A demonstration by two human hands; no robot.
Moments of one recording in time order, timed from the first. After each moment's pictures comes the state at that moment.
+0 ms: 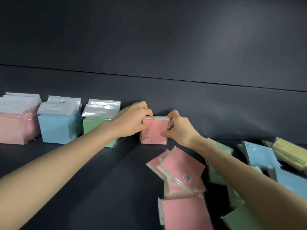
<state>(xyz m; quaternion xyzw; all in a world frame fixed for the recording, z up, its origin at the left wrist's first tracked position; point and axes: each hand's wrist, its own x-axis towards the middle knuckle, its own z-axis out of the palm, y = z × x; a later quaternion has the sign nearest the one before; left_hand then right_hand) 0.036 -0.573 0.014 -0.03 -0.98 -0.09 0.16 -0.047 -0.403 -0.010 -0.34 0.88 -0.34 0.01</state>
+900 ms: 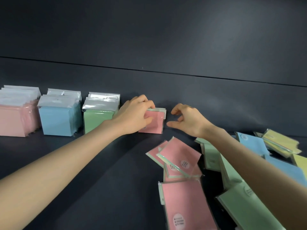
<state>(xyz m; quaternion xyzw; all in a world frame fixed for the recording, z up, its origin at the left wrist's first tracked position) 0.060 -0.550 0.017 0.00 -0.98 -0.10 0.19 -0.029 -0.371 0.015 -0.34 0.91 -0.25 -0.02</state>
